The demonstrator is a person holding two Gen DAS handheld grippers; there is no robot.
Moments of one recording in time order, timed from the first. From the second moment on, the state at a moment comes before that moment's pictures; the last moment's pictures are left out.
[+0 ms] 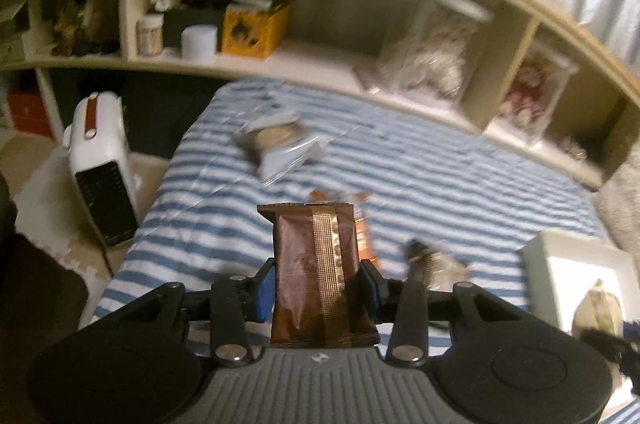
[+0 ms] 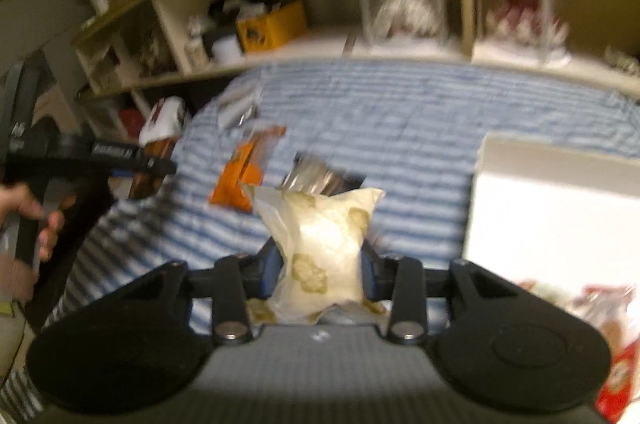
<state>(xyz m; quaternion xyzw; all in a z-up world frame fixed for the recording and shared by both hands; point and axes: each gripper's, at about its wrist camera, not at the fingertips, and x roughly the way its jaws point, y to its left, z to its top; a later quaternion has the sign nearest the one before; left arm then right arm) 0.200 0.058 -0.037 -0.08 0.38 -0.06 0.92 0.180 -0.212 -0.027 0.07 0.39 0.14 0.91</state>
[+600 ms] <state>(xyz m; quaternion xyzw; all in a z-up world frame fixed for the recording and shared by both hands) 0.142 -0.032 0.014 -0.09 0.30 -0.18 0.93 0.132 -0.319 0.010 0.11 0.34 0.02 0.93</state>
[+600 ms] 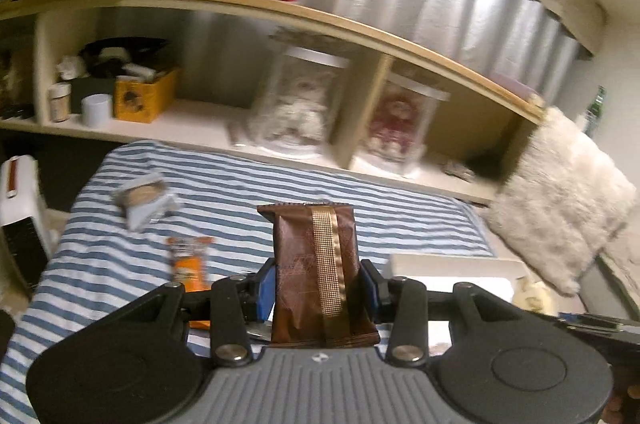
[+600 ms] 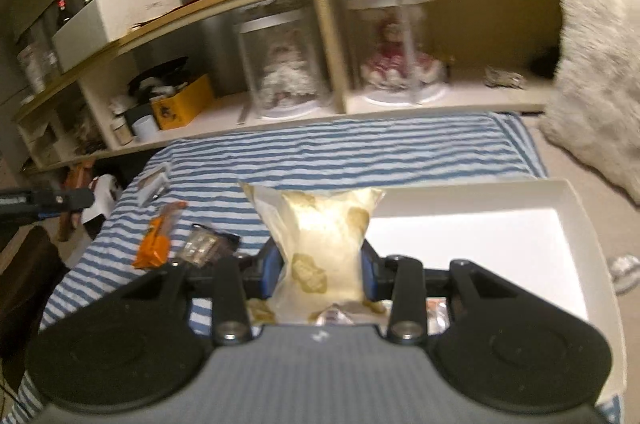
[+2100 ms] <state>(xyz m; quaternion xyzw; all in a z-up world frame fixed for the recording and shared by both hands) 0.246 -0.242 -0.081 -0.01 0.42 -0.24 0.88 0.141 -0.351 -0.102 0.15 0.52 0.00 0.84</state>
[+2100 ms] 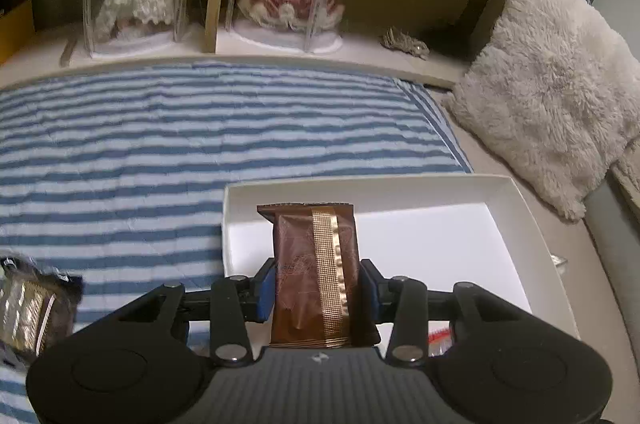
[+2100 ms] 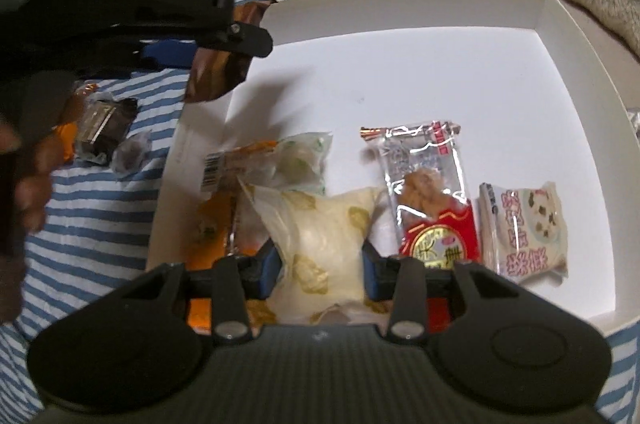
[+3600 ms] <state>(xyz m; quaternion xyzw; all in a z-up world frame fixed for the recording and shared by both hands) 0.153 -0.150 -0.048 0.07 0.44 -0.22 0.87 0.092 -0.361 -0.041 0.10 0.47 -0.05 0.87</state>
